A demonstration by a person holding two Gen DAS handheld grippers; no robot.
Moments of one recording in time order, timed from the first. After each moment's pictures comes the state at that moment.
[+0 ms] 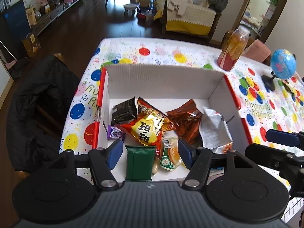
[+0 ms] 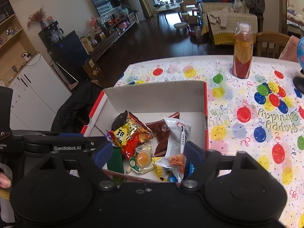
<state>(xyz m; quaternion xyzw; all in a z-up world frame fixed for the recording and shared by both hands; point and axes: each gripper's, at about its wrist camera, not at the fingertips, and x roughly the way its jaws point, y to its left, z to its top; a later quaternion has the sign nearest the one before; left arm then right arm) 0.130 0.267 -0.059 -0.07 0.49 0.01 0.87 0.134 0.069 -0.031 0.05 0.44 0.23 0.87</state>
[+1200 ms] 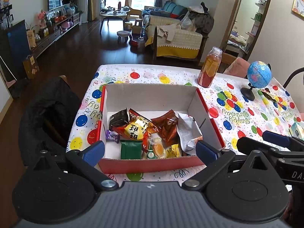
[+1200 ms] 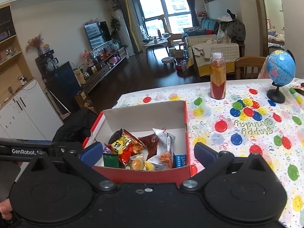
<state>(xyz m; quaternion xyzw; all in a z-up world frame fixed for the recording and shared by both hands) 0.048 0.248 -0.012 -0.06 0.41 -0.01 0.91 0.058 0.042 -0.014 0.07 0.33 0.18 0.92</state>
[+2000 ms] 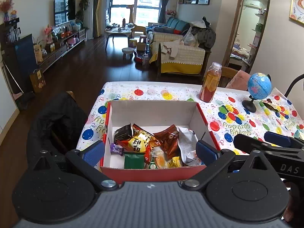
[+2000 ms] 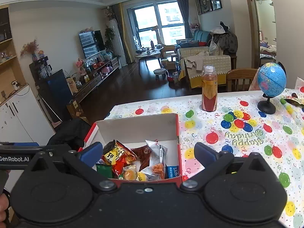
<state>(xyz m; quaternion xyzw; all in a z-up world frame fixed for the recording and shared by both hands) 0.030 0.239 0.005 -0.05 0.35 0.01 0.93 0.054 0.042 -0.008 0.06 0.30 0.16 0.94</state>
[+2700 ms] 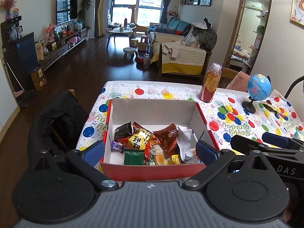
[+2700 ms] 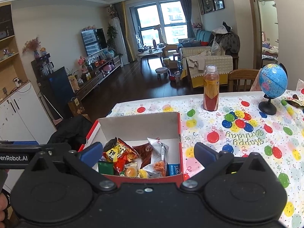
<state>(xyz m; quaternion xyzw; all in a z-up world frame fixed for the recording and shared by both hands) 0.020 0.242 0.010 -0.06 0.35 0.01 0.93 0.053 0.040 -0.007 0.05 0.30 0.16 0.94</state>
